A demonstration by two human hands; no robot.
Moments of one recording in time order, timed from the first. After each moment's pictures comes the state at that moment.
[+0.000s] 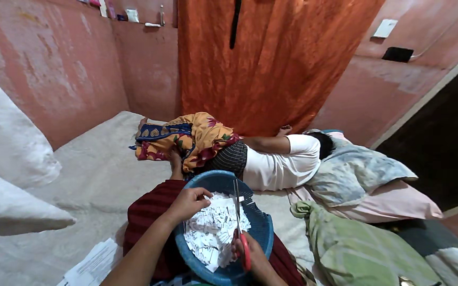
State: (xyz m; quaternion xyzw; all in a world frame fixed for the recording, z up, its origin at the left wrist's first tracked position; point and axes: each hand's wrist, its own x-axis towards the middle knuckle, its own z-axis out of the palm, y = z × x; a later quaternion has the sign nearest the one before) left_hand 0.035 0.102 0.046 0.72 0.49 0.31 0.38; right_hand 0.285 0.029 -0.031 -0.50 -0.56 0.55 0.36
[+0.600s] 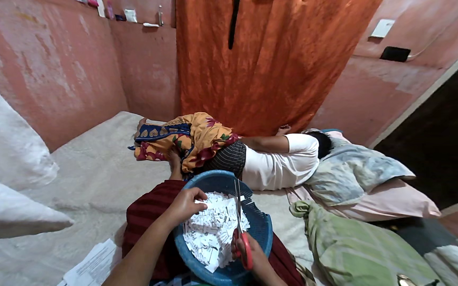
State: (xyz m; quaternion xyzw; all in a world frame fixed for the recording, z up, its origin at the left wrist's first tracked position) left_hand 0.036 0.095 0.055 0.69 0.52 0.28 0.42; right_hand 0.286 0.028 -0.032 -0.48 -0.55 0.57 0.39
